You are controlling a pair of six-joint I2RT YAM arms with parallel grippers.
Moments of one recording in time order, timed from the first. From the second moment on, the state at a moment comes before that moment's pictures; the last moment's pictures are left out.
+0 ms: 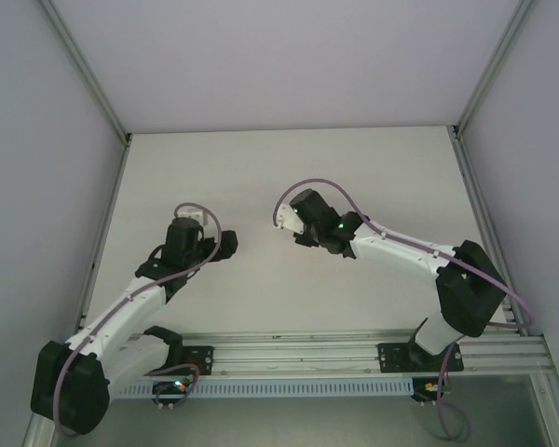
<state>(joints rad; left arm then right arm) -0.43 0.97 0.51 -0.23 -0.03 -0.46 0.76 1.58 1.10 -0.34 0.32 -0.63</state>
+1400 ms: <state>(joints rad) -0.49 1.01 0.55 -0.23 0.19 -0.36 0.71 1.35 0.92 -0.40 0.03 -0.56</state>
